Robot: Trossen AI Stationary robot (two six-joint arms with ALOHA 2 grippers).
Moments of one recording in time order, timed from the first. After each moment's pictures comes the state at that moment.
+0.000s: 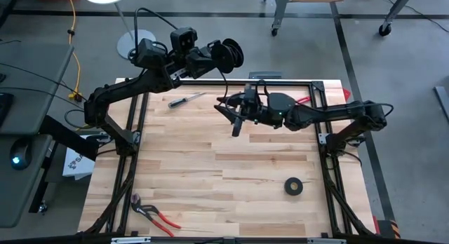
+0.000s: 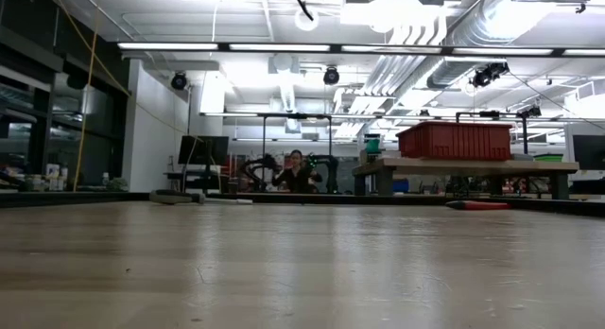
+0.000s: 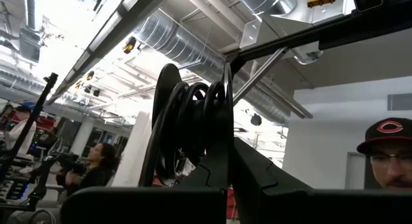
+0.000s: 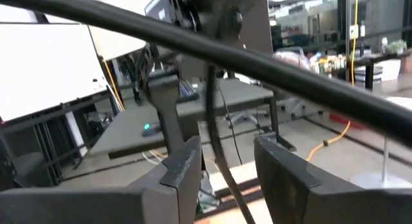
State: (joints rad) left arm 0.32 1.60 1.71 0.75 0.65 -0.90; right arm 0.02 1.51 1.26 0.35 0.24 0.15
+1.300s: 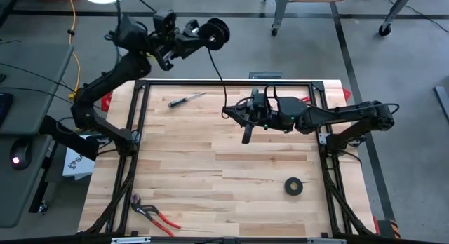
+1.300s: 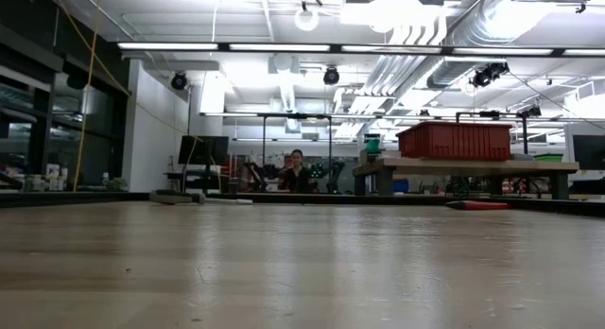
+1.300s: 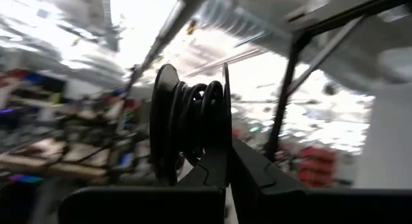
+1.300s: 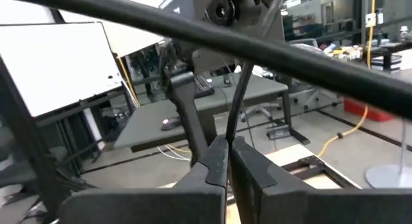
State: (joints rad) left arm 0.54 1.47 1.71 0.38 0.73 -0.70; right arm 0.10 1.43 1.26 0.23 0.27 0.19
